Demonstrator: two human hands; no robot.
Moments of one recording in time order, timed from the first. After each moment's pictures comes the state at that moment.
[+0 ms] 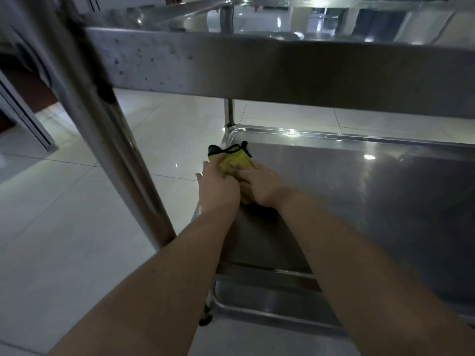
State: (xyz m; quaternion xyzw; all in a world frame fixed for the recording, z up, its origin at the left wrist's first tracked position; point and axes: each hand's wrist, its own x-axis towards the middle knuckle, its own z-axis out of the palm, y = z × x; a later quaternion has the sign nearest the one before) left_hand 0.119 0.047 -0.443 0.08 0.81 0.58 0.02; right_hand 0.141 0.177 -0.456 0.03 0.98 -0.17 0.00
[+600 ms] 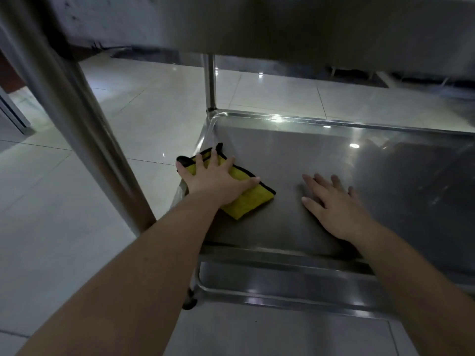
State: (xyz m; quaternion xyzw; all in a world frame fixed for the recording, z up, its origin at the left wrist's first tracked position) left_hand 0.136 0.046 -0.450 0.27 0.96 0.05 0.10; right_hand 0.327 0.232 -0.465 0.28 0.96 -0.09 0.04
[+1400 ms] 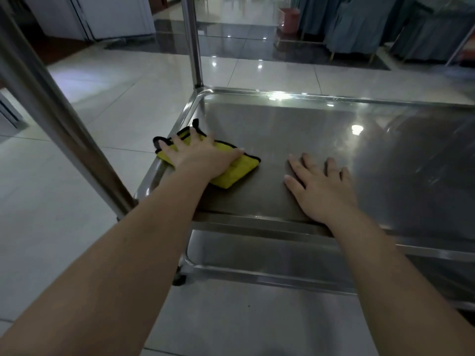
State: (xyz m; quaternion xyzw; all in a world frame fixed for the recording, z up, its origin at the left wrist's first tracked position) left_hand 0.149 0.070 -0.446 0.20 0.98 0.02 0.09; right_hand 0.336 0.219 -0.478 0.31 0.95 -0.03 0.01
